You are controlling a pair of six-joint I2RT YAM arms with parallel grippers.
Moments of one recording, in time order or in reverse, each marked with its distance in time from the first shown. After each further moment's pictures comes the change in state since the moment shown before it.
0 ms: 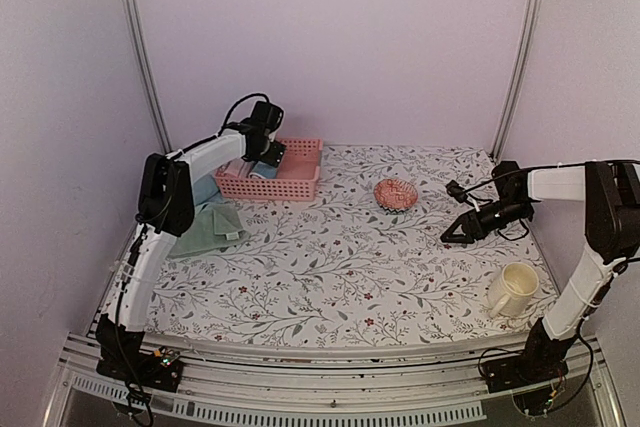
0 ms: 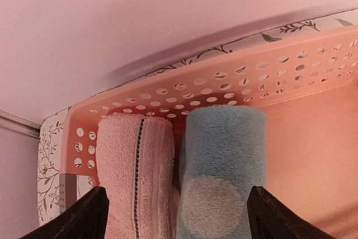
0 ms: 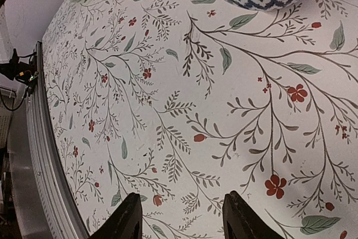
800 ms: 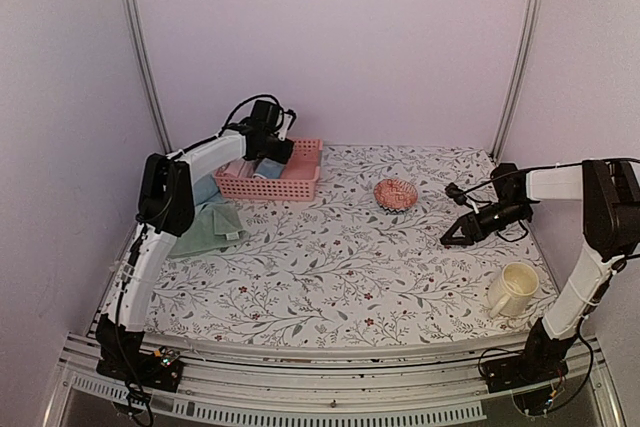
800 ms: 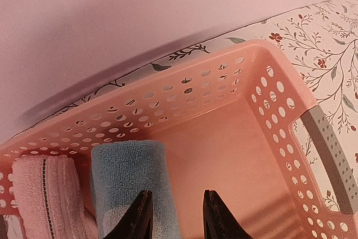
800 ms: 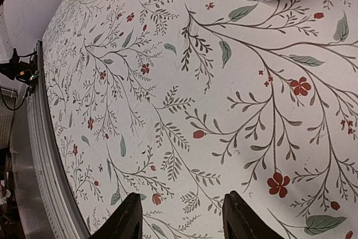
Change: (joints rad) left arm 0.000 -0.015 -0.016 0.075 0.392 -0.011; right arm 0.000 0.017 0.000 -0.006 0.000 0.000
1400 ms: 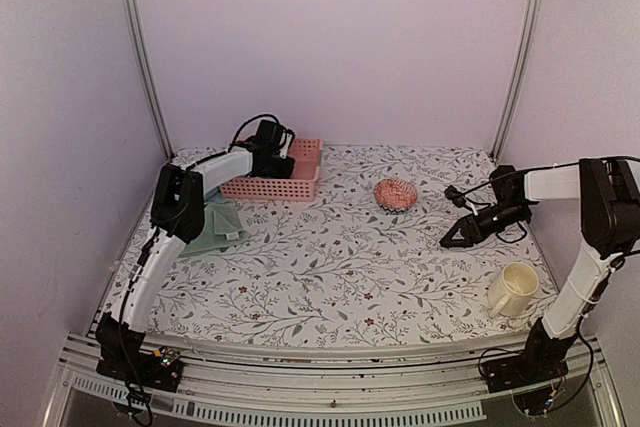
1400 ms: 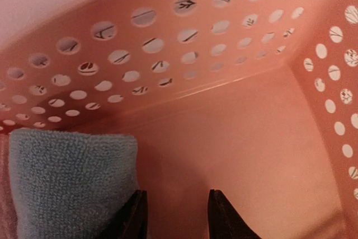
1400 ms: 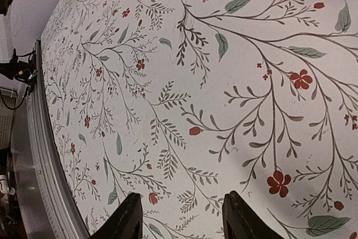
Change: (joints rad) left arm 0.010 0.167 0.078 0.026 0.002 -0.058; right arm 0.000 0.022 0.000 0.000 0.007 0.000
